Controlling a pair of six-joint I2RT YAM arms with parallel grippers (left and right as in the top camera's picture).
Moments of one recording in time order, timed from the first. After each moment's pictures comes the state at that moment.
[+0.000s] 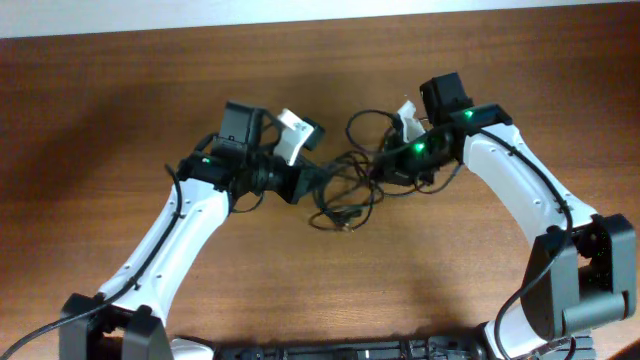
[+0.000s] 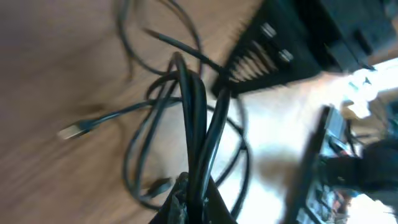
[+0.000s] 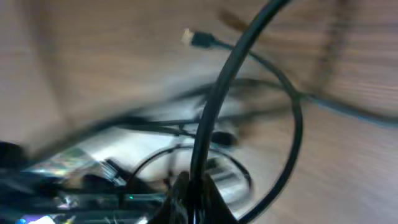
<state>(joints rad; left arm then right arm) -0.32 1.53 1.10 -0.58 0.74 0.11 0.21 1.72 1.25 -0.90 -0.66 0.39</state>
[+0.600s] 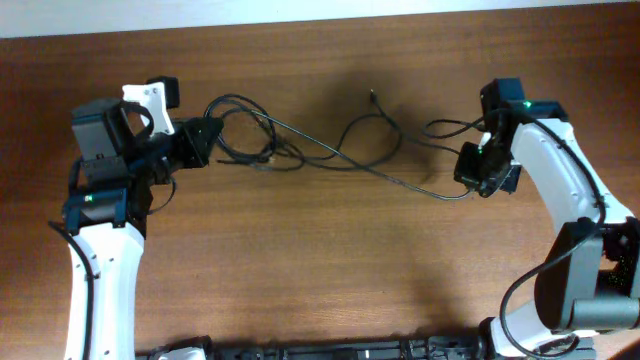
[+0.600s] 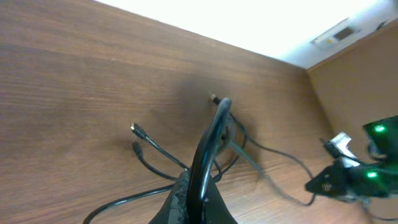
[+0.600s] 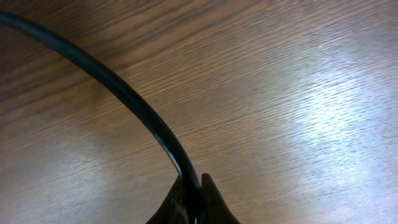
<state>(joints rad) 0.13 1.27 1.10 -0.48 0.68 -0.24 -0.05 1.72 1.25 -1.11 -0.02 0.39</state>
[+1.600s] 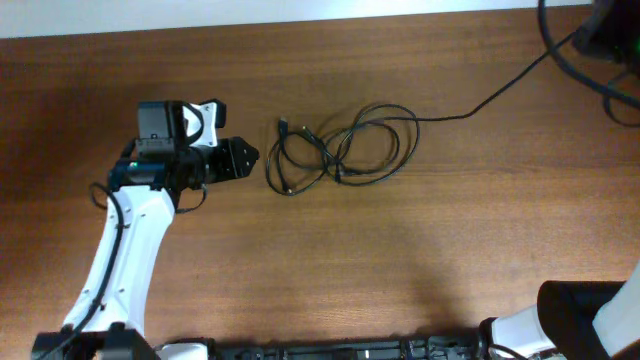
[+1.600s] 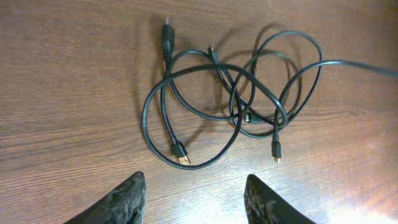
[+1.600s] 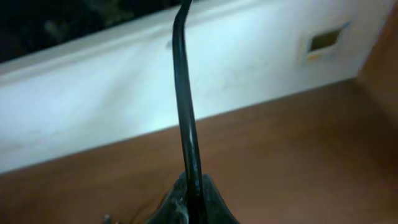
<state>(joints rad) -0.02 1.45 1.10 -0.67 0.48 -0.18 -0.07 1.67 2.68 -1.45 0.02 0.25</state>
